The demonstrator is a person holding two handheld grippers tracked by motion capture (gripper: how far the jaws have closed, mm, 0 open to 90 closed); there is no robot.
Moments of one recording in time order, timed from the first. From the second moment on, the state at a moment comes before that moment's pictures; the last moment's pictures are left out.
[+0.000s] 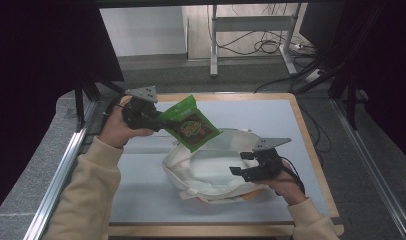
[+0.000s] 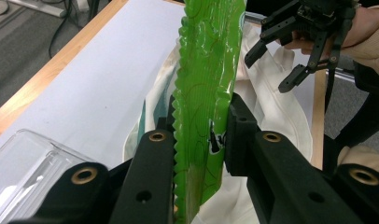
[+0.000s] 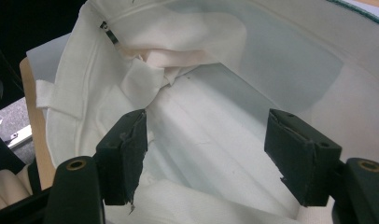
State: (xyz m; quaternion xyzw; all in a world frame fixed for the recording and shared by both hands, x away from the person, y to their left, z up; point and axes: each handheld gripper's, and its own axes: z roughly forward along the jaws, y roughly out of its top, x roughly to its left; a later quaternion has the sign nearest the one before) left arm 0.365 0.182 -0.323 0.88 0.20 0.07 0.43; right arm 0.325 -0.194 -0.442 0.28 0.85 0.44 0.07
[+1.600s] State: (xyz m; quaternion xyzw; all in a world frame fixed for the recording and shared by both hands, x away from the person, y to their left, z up) left arm 0.402 0.235 -0.305 0.86 0.27 0.08 0.43; right arm 0.327 -0.190 -0.449 0.27 0.86 0.43 0.06
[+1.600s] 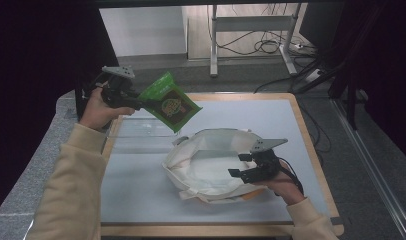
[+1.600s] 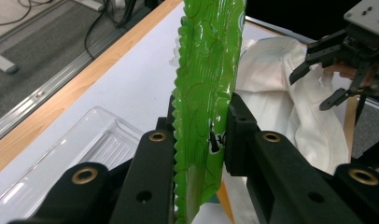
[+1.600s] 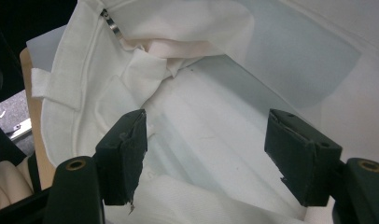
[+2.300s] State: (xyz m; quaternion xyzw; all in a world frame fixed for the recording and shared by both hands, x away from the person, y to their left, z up) left arm 0.445 0.257 -0.329 0.86 0.29 0.07 0.41; right arm 0.329 -0.190 -0.451 0.27 0.86 0.43 0.05
